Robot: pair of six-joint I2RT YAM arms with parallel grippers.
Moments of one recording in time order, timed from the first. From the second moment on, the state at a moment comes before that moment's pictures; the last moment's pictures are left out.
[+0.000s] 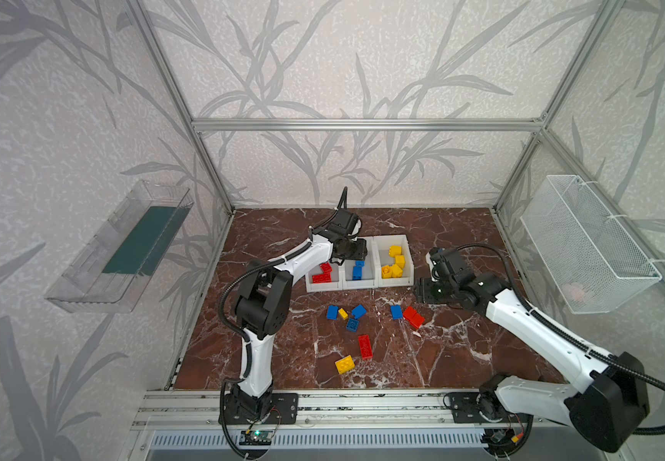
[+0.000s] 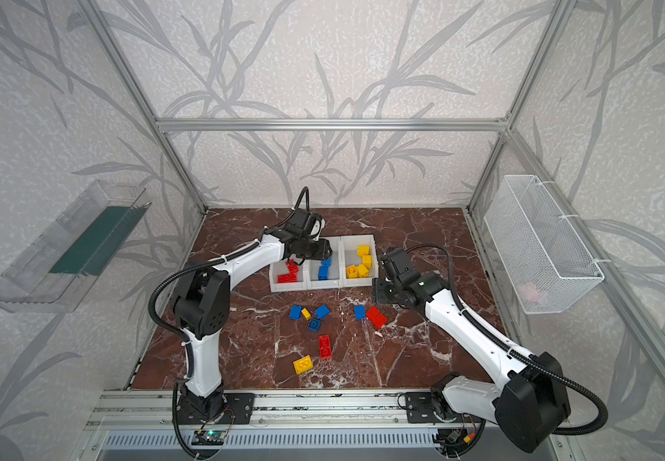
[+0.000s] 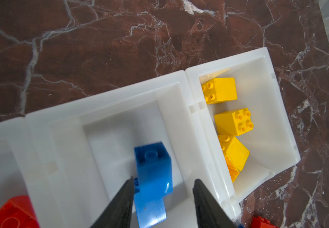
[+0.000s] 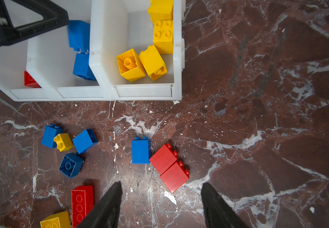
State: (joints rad) left arm -0.49 2.01 1.58 -0.50 0.17 -0.35; right arm 0.52 1.22 0.96 -0.74 0.03 0.49
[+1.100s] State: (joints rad) left arm -0.47 1.28 0.84 -0.36 0.01 -0.47; right arm 0.64 1.42 0.90 -0.84 0.09 0.48
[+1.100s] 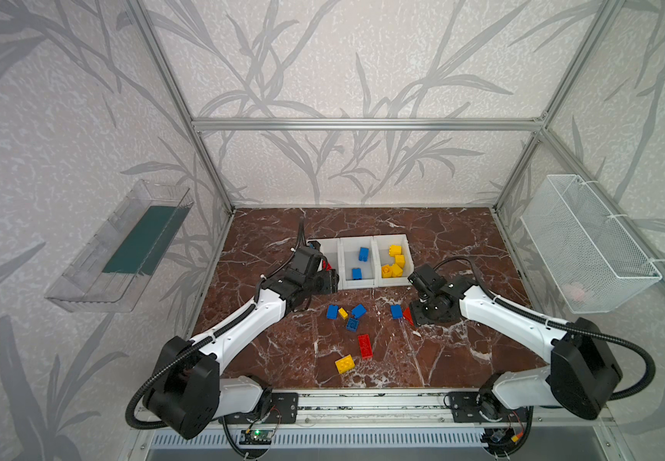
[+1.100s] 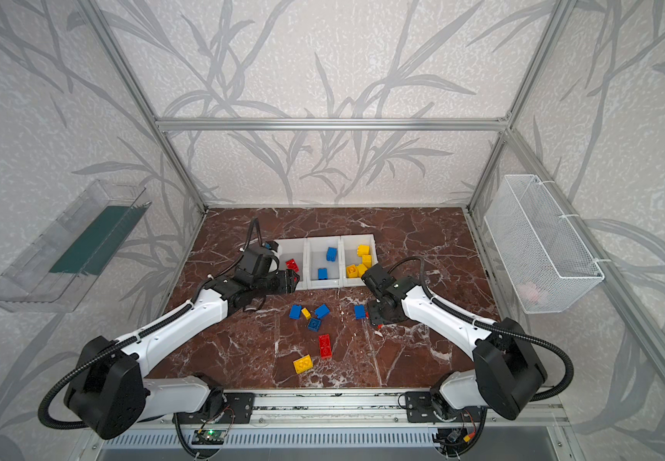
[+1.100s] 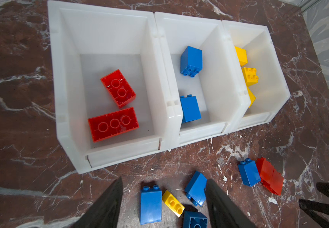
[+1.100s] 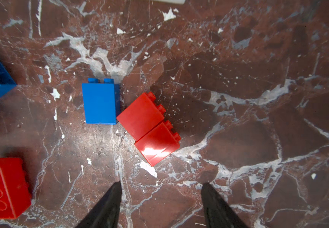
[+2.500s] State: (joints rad) left arm -0.46 1.21 0.78 -0.38 -0.01 -0.49; right arm 0.68 1.70 0.98 -0.82 0.06 0.30
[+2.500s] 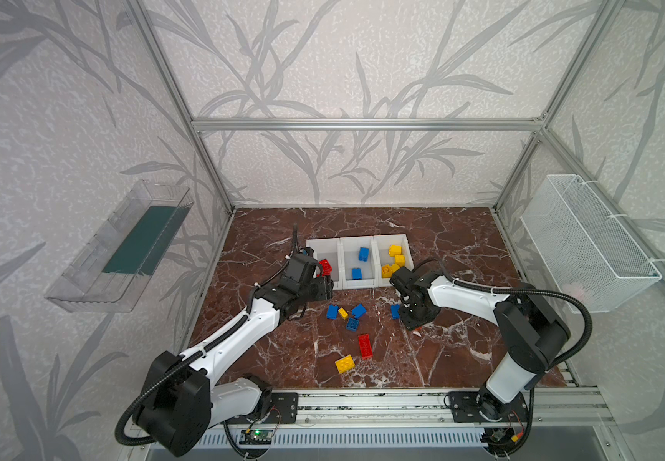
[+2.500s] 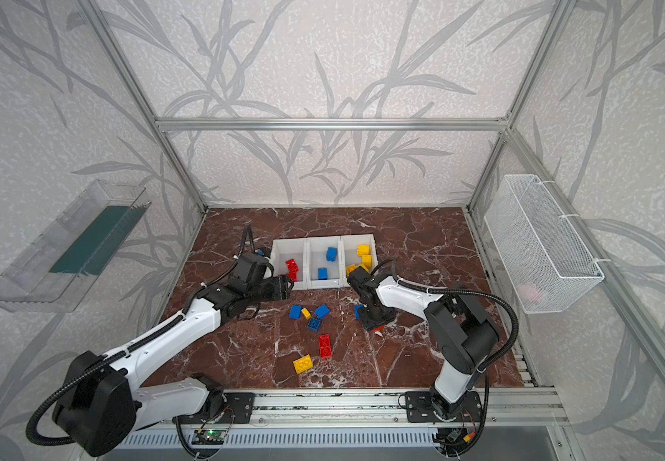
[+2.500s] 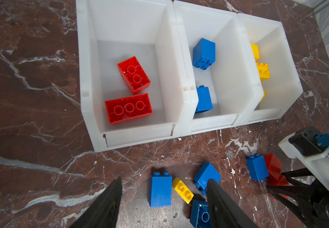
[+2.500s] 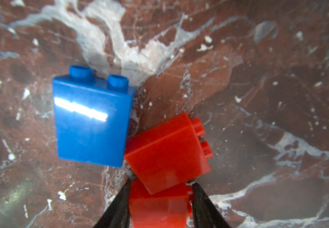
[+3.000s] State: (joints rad) left arm -0.46 1.10 0.73 -0.42 -0.07 -0.51; right arm 0.82 1.70 1.22 -0.89 0.06 0.31
